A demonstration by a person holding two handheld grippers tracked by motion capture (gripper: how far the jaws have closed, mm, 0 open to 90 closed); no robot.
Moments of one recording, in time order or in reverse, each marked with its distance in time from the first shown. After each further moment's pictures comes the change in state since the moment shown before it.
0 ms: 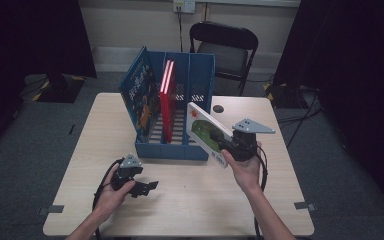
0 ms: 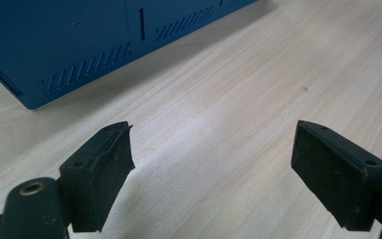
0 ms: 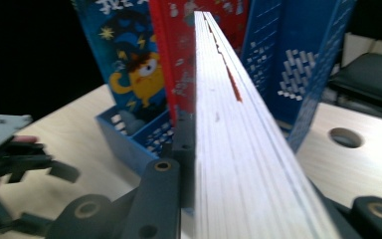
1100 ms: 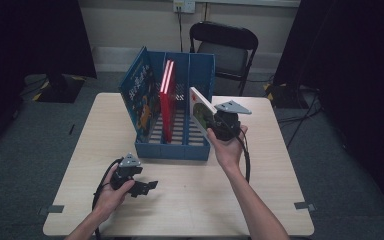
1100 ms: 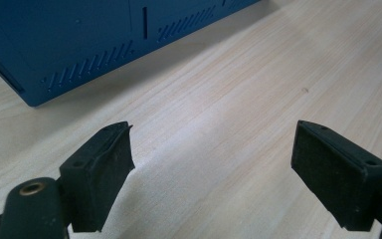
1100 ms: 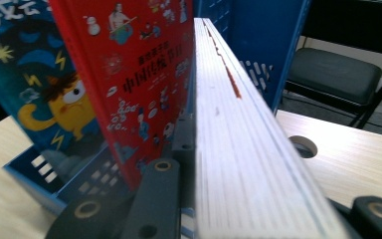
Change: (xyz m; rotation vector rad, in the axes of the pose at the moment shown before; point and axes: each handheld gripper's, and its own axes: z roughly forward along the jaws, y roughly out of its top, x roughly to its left) left arm 0.002 0.000 -0.001 0.002 -0.008 -0.022; right arm -0.003 0.026 0.064 0.023 -0.224 0.025
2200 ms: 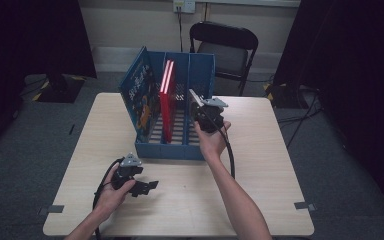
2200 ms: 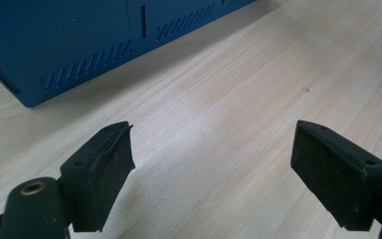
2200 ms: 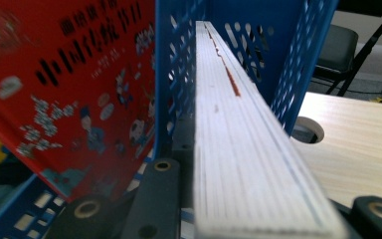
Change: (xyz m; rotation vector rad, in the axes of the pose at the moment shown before) left arm 0.001 0.001 0.002 0.014 0.002 0.015; right arm 0.006 -0.015 0.081 0.090 -0.132 0.064
